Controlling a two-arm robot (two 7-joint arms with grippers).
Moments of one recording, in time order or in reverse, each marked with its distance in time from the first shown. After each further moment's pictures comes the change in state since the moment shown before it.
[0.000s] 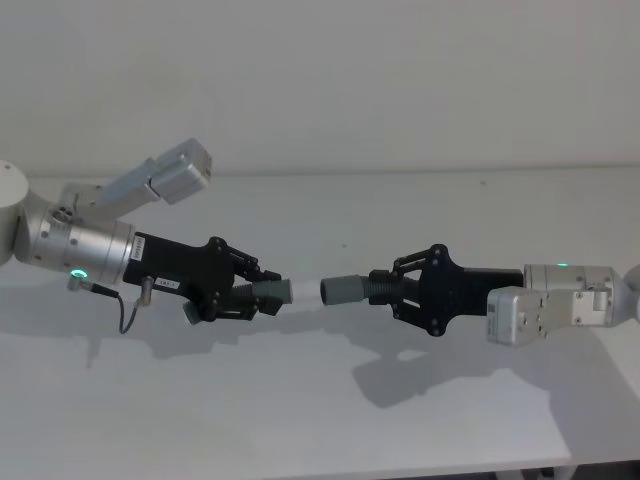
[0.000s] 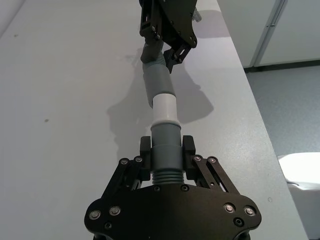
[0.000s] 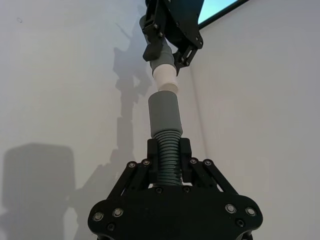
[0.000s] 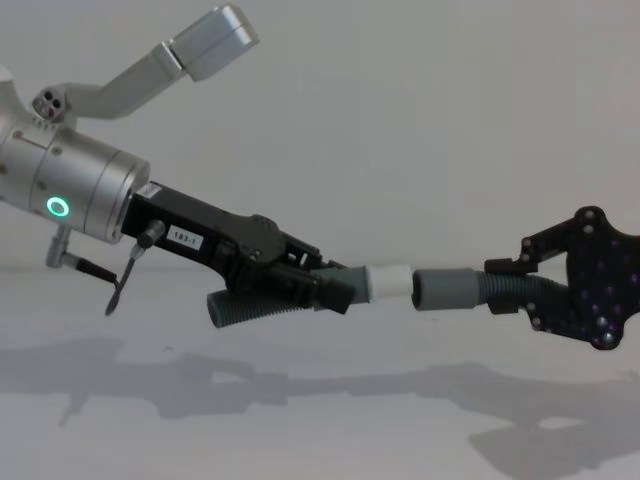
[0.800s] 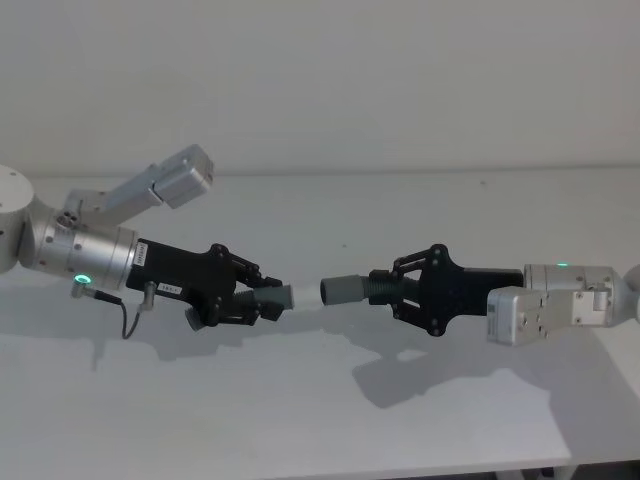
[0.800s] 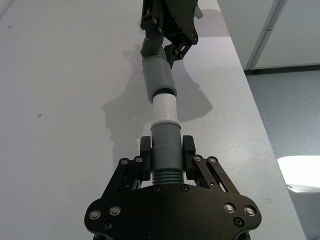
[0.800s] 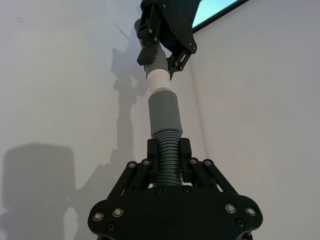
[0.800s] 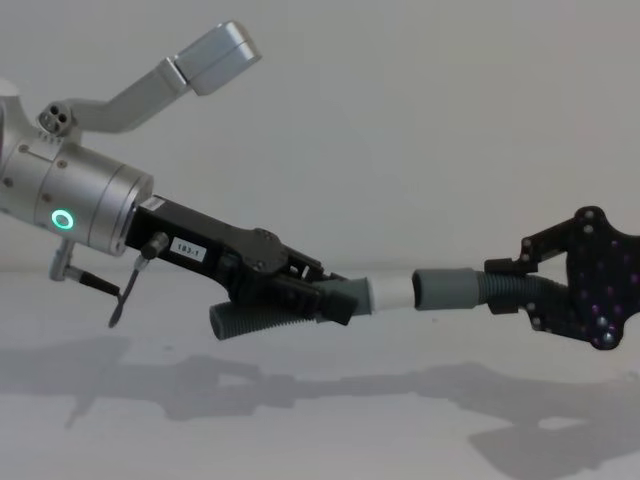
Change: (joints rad) left arm -0.009 -0.016 0.021 0.047 -0.022 0.002 -0.007; right arm 0.000 0.000 0.000 0.000 0.000 0.000 0.000
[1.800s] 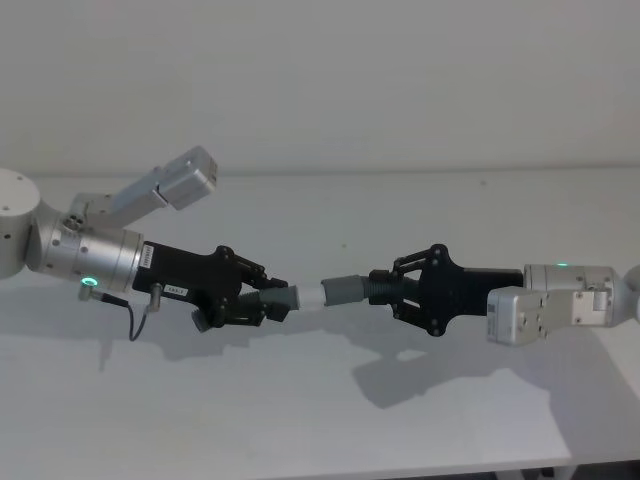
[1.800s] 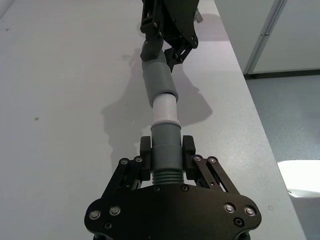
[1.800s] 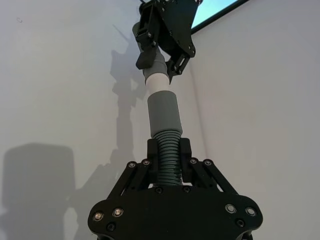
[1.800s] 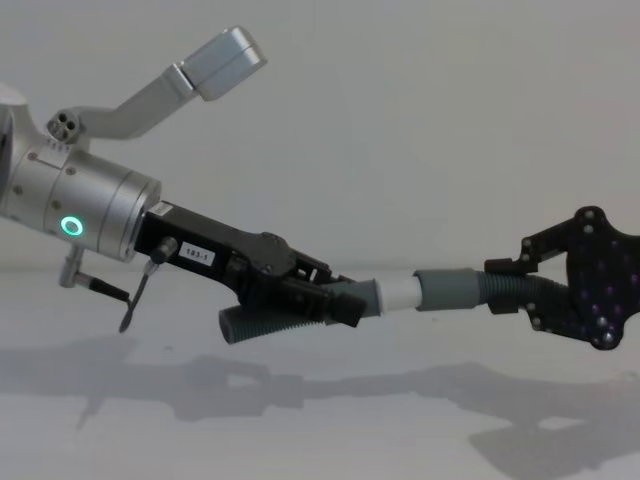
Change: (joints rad) left arm -0.007 -0.015 0.019 0.029 -0.027 -0.016 0.002; right arm 0.000 0.000 0.000 0.000 0.000 0.000 0.000
